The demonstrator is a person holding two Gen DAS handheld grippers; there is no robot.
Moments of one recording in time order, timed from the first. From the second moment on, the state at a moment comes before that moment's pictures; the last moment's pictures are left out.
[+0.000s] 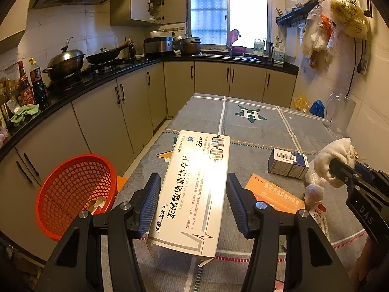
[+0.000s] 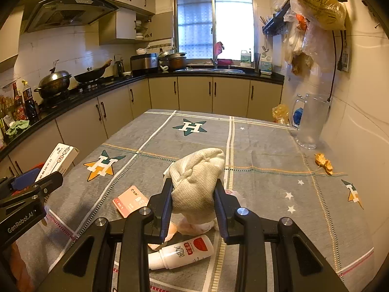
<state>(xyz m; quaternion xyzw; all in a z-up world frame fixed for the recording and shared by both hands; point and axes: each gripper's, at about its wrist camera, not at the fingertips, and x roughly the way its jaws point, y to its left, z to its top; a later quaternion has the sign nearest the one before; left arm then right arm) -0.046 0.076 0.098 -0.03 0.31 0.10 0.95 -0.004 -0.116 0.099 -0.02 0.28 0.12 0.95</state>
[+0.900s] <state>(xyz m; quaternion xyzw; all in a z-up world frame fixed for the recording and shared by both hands) -0.080 0.104 0.101 -0.06 0.30 0.11 0.95 -0.033 -0.097 0.100 -0.02 0.29 0.18 0.94</state>
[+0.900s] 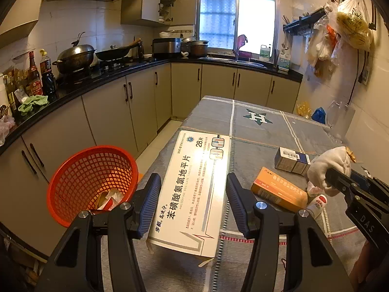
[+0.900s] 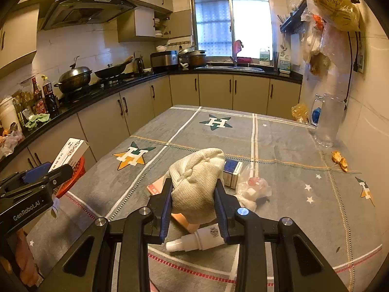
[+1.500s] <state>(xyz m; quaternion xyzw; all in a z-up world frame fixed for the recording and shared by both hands) -0.093 0.146 0.093 -0.09 0.30 0.12 0.94 -0.040 -0.053 0.098 -0.05 0.30 0.20 0.93</state>
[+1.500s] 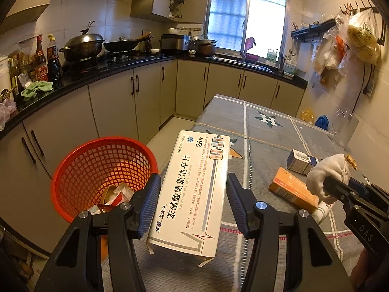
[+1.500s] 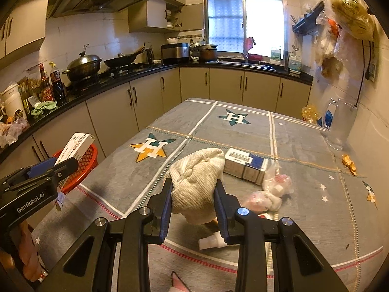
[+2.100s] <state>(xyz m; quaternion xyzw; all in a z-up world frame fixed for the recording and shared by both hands) -0.110 0.195 0.091 -0.12 0.28 0.13 0.94 -0.044 -0.012 0.098 -0.07 0.31 0.21 0.92</state>
